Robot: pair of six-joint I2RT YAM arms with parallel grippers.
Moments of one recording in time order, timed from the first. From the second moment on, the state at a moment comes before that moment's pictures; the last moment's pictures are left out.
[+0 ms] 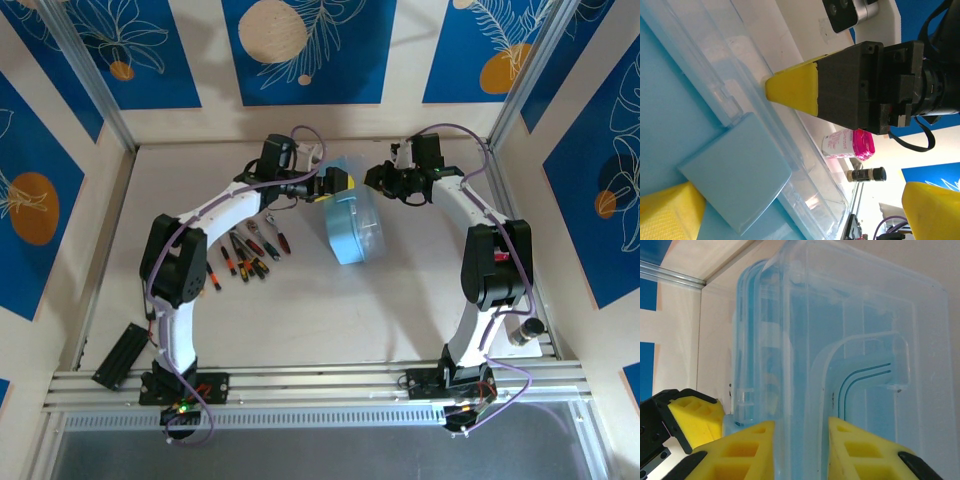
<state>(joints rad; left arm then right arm) -0.50 2.01 1.59 -0.11 0.85 -0.63 0.15 1.83 1.41 -0.40 -0.62 0.55</state>
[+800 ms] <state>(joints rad) -0.49 1.99 1.49 0.10 0.90 -0.67 0.15 1.84 1.43 -0.40 -0.62 0.55</state>
